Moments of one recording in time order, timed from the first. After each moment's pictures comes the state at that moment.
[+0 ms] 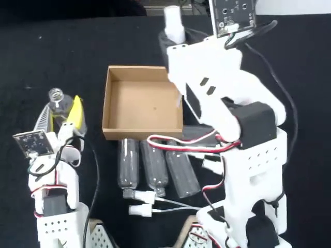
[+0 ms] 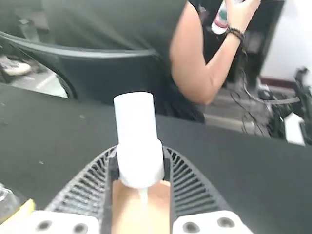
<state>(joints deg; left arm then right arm) -15.6 -103.0 96.3 16.3 4.9 -20.7 -25.0 -15.8 67.7 -3.6</state>
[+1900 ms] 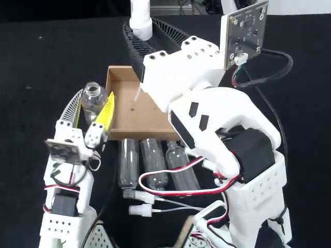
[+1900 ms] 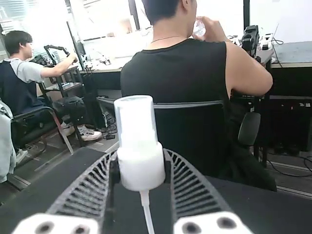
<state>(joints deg) 1.8 -103.0 96.3 4.6 -5.2 -31.7 -32.7 -10.1 53.8 -10.9</state>
